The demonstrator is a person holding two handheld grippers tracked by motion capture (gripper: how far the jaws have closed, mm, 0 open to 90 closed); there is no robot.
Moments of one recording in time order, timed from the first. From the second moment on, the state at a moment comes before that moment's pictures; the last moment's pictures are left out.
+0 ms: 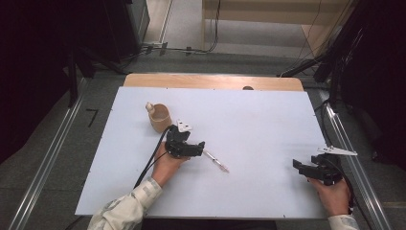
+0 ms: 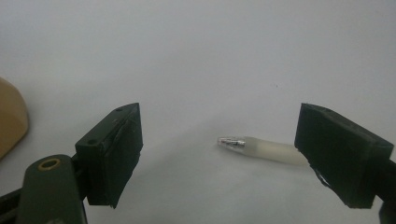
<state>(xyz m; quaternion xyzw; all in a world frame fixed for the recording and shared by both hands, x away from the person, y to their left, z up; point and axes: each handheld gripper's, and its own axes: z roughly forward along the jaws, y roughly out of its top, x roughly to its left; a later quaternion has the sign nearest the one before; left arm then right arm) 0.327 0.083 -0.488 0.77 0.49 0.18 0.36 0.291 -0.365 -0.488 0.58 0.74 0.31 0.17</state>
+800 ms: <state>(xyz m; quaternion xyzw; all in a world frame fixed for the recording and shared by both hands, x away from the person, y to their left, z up) 0.321 0.046 -0.500 0.75 0.54 0.21 0.32 0.291 -0.365 -0.488 0.58 0.74 0.31 0.17</state>
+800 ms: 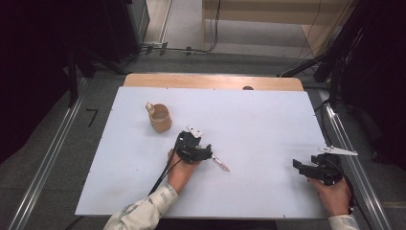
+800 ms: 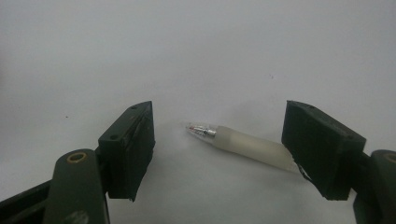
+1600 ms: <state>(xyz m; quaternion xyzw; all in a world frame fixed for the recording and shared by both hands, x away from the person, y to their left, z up) 0.307 0.045 -0.497 0.70 0.60 0.22 0.31 0.291 -0.364 -0.487 0.57 0.74 0.31 0.17</state>
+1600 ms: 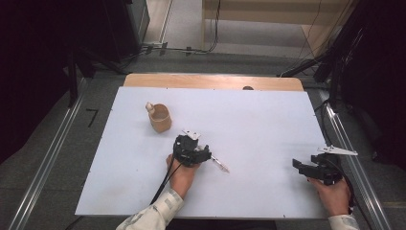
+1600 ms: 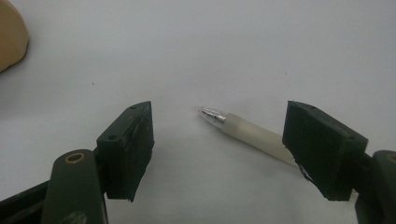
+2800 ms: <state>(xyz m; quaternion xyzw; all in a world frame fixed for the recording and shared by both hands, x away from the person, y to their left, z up) 0.304 0.023 -0.501 0.74 0.56 0.22 0.30 0.291 -0.364 -0.487 0.57 0.74 0.31 0.17</state>
